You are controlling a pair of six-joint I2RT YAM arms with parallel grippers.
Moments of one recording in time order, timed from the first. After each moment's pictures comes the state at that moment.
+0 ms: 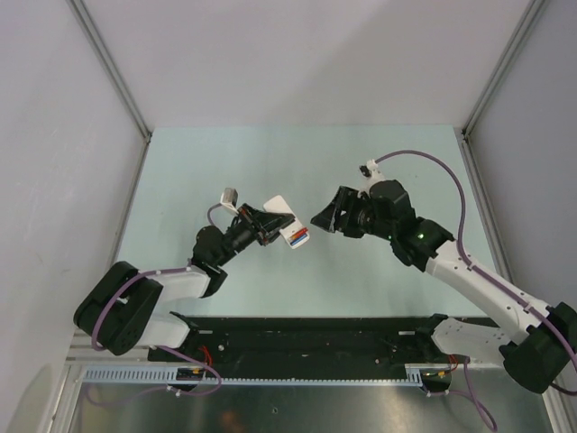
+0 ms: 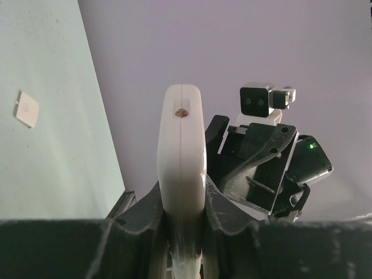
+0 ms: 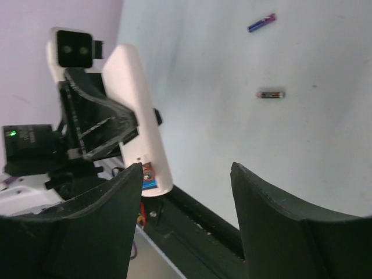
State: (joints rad) left arm -0.54 1.34 0.32 1.19 0.36 -1.50; right arm 0.69 1.11 0.97 -0.32 -0.14 0.80
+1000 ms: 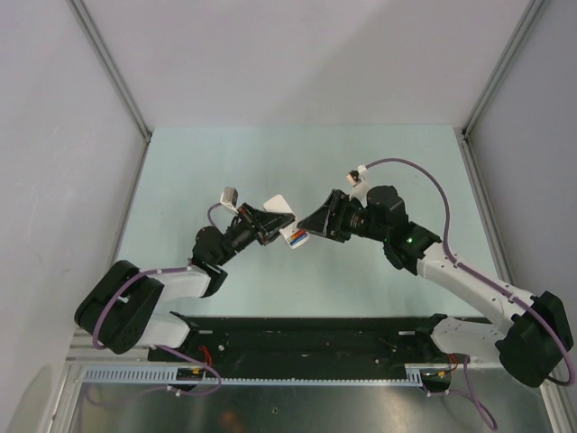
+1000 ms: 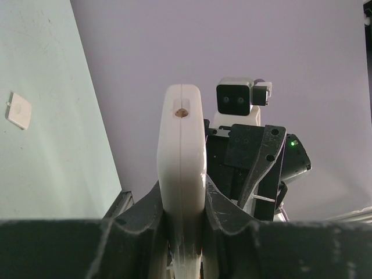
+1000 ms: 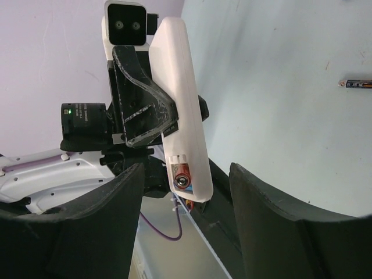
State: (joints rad) left arm -0.54 1.35 0.32 1.23 0.37 -1.51; right arm 0.68 1.14 0.84 0.00 -0.38 0.98
